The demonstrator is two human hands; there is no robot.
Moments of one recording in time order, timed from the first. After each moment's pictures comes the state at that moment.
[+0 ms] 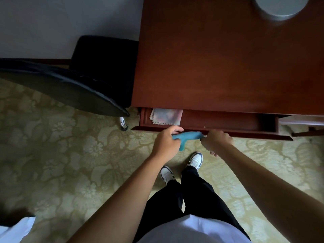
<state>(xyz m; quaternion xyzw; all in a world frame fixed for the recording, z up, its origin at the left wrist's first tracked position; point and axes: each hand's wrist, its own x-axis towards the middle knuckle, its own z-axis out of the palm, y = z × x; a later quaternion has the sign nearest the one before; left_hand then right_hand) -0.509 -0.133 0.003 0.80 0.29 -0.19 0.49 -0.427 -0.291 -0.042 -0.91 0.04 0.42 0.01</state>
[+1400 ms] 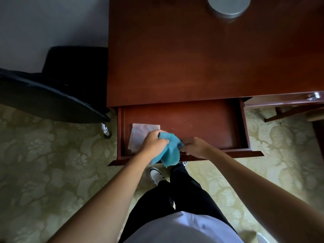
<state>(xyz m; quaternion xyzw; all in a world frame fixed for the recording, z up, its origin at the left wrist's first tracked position) -0.527 -0.166 -0.006 0.75 0.30 -0.27 0.52 -0.485 -0.346 -0.037 -0.82 -0.05 0.49 0.30</state>
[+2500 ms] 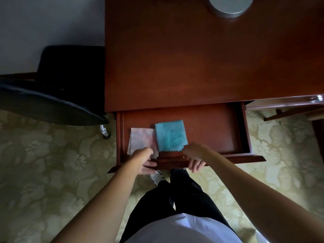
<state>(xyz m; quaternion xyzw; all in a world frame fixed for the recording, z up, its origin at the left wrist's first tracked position) -0.533 -0.133 -0.032 0.54 0.54 -0.41 0.49 -0.467 -0.325 -0.042 -0.74 0.13 0.63 0.16</state>
